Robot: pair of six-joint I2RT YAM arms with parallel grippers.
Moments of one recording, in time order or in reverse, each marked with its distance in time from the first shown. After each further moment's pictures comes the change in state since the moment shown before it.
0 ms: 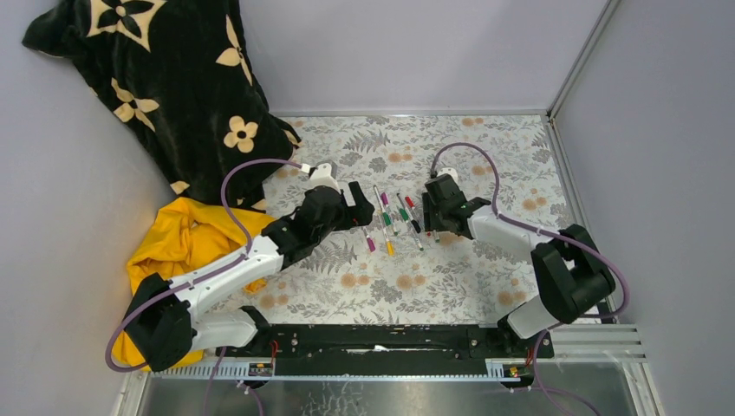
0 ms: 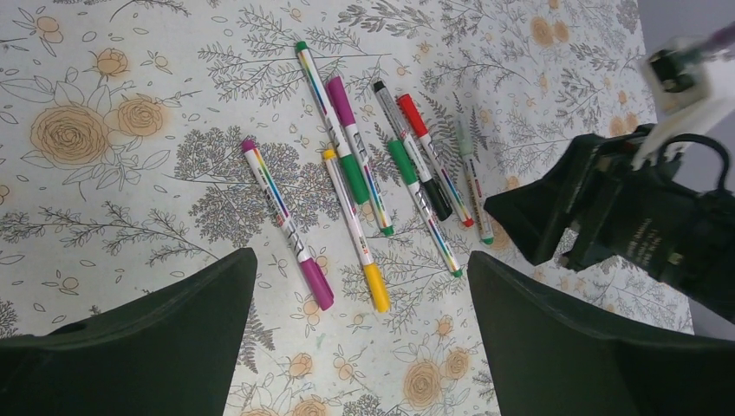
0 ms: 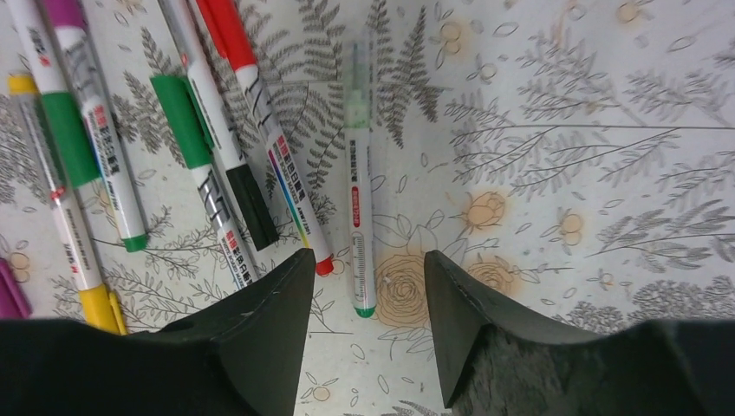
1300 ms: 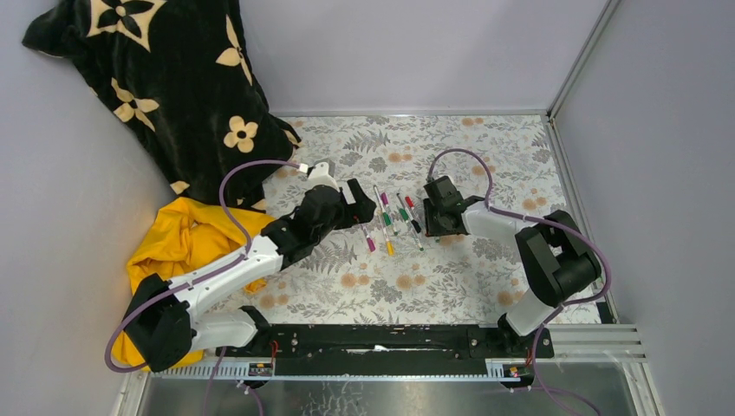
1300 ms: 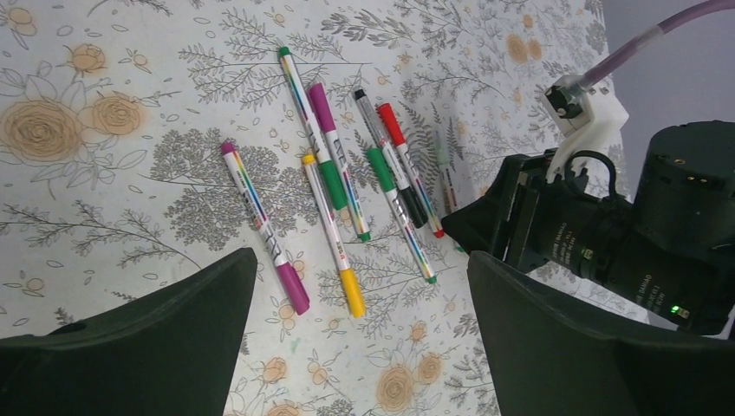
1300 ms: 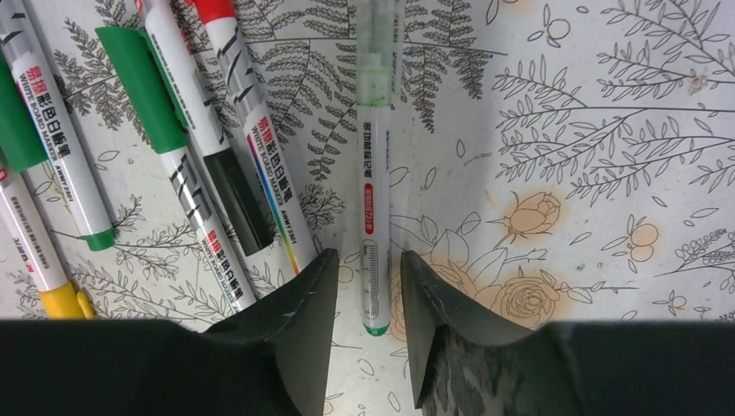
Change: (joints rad) left arm 0.000 -0.004 0.003 0.017 0.002 -0.049; right arm -0.039 0.134 0.007 0.002 -0.126 0.001
